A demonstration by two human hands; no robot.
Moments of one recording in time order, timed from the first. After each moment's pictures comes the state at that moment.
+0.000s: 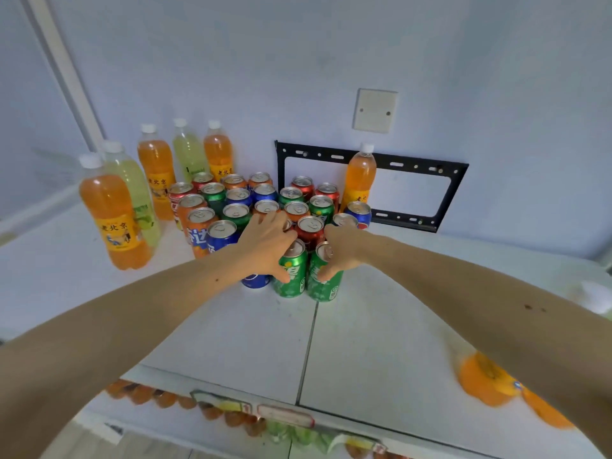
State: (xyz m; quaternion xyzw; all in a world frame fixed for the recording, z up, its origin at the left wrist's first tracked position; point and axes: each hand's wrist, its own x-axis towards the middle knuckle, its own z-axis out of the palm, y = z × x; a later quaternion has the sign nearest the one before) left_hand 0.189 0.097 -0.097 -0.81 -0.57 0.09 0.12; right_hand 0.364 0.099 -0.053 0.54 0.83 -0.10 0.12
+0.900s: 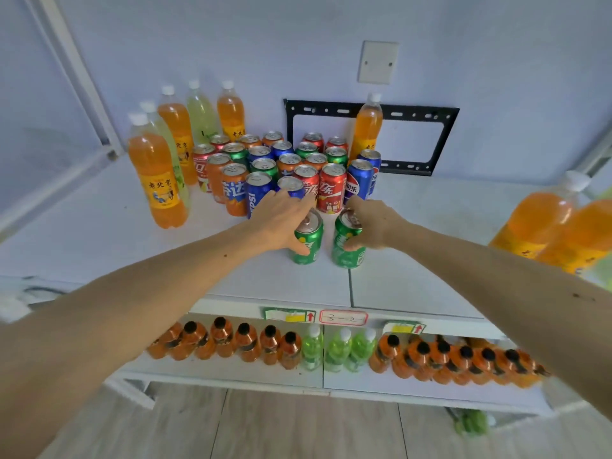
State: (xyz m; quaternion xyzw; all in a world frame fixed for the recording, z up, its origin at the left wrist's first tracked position) left_hand 0.141 -0.008 -0.096 -0.86 -0.51 0.00 0.07; right_hand 0.333 -0.017 -0.085 0.63 0.77 -0.11 -0.02
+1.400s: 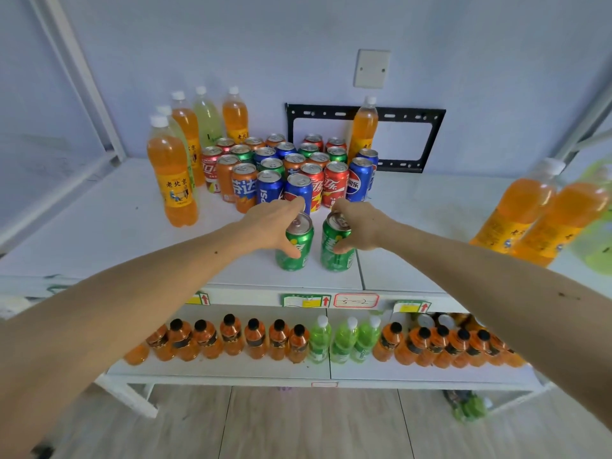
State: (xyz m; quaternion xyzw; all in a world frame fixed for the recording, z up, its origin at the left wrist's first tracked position) left_hand 0.092 -0.035 -0.099 -0.86 -0.51 -0.01 -0.04; right_hand 0.282 -0.059 -0.080 0.63 0.77 -0.11 -0.01
